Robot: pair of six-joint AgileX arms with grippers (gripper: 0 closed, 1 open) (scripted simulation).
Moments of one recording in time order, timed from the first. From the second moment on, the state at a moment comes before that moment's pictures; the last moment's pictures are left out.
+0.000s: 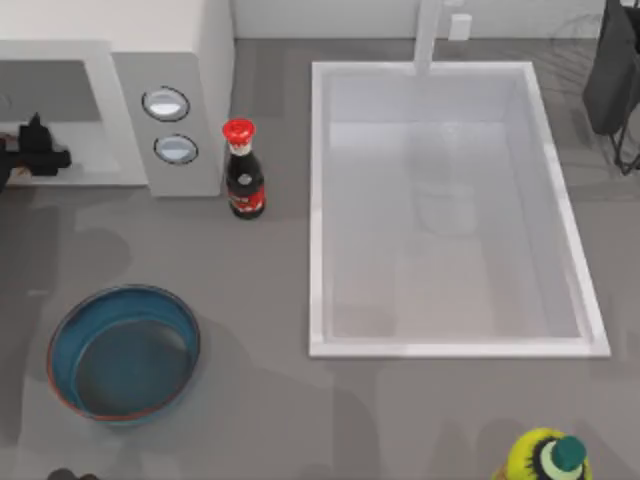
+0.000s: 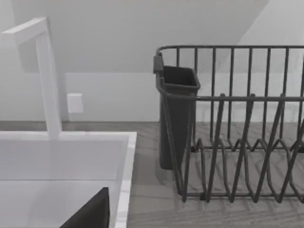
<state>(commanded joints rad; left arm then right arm) 0.19 2.39 1.03 1.09 0.22 0.09 0.00 0.00 0.00 0.00 0.00 0.00</state>
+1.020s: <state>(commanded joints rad) 0.21 2.13 0.77 1.12 0.24 0.10 0.00 0.00 0.00 0.00 0.00 0.00</state>
